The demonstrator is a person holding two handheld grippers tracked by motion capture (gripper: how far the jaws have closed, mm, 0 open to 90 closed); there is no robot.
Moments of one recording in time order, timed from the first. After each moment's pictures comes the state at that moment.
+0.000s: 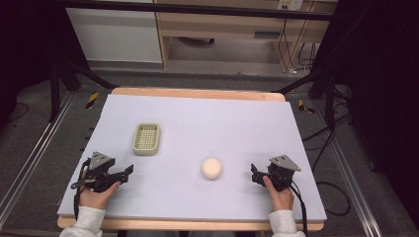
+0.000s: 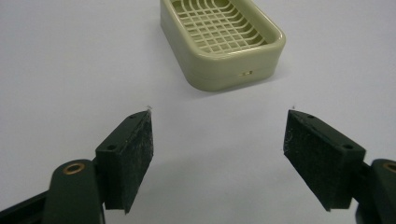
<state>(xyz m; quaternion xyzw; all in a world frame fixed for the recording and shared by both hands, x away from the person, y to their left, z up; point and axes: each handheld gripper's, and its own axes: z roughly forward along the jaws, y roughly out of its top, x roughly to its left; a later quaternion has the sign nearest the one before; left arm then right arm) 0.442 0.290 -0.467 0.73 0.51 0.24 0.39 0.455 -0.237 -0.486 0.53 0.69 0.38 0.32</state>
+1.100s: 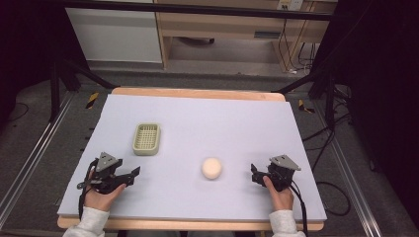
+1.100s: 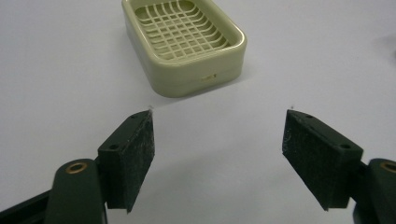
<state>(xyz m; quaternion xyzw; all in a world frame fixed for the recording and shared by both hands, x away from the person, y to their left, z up) 0.439 0.273 -0.464 0.75 0.48 0.23 0.40 0.456 -0.237 -0.487 0.53 0.69 0.38 0.31</state>
